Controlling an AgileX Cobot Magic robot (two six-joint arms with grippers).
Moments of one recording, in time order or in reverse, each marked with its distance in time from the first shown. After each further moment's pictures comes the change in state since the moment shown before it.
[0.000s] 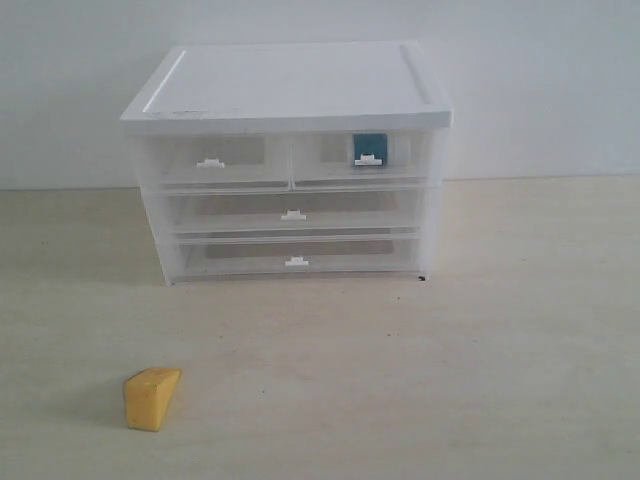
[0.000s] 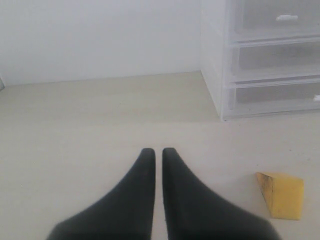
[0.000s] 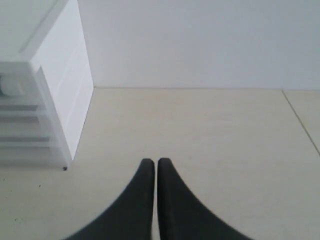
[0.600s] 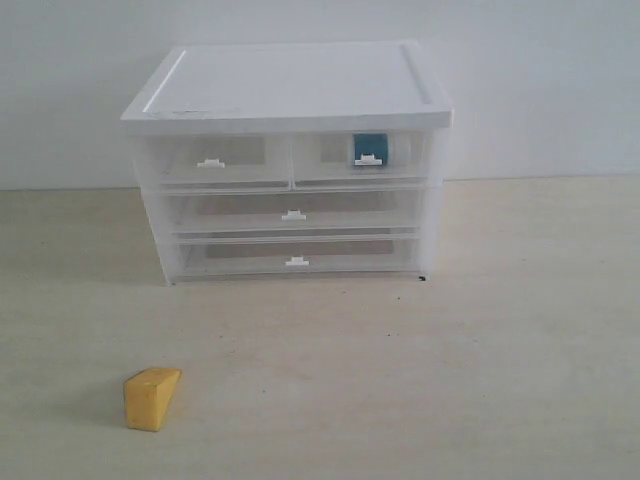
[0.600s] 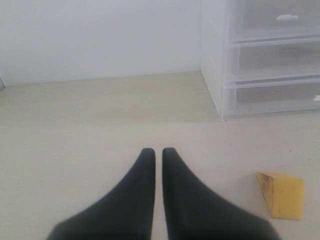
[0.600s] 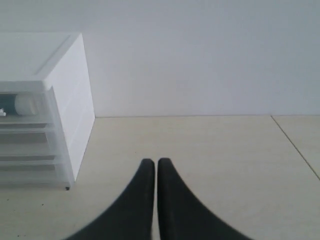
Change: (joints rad) left arm 0.000 0.000 0.000 0.000 0.000 0.000; right arm -0.001 -0.269 0.201 0.027 -0.105 0.000
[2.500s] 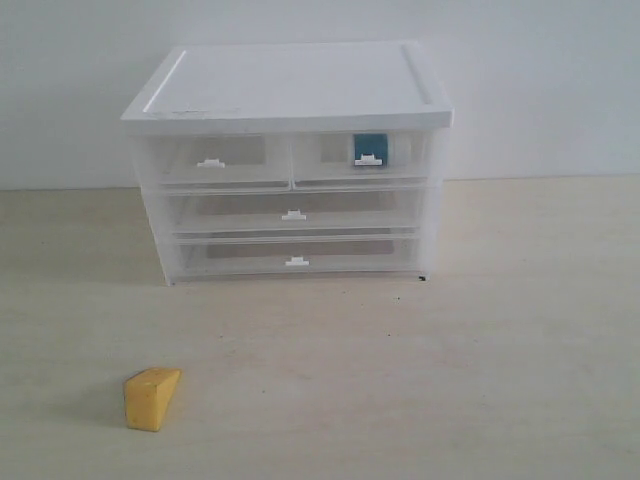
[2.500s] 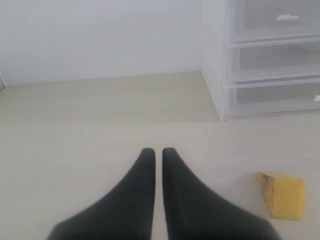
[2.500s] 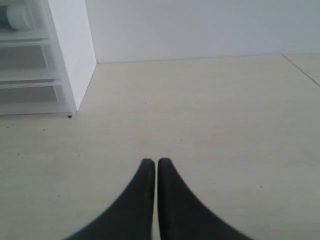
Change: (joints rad) left arm 0.000 0.000 0.000 0.000 0.000 0.000; right arm 0.063 -0.467 0.462 -0.209 0.032 0.255
